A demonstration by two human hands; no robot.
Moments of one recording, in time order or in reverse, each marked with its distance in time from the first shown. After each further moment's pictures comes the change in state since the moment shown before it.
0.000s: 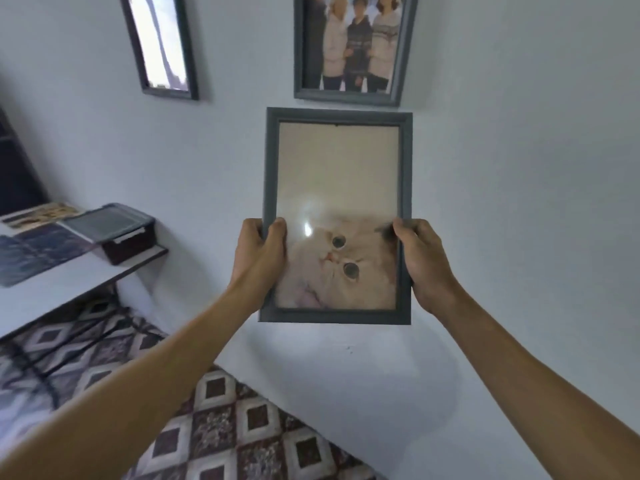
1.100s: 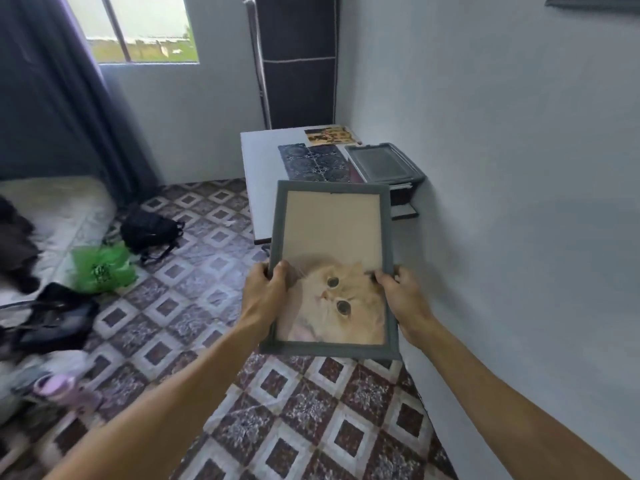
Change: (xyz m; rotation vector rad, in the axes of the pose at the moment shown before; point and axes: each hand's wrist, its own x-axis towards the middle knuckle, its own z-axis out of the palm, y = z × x) left_hand 0.066 -0.264 -0.379 0.151 0.681 -0.538; right_hand -0.049 0.123 0.520 -0.083 -0.893 0.225
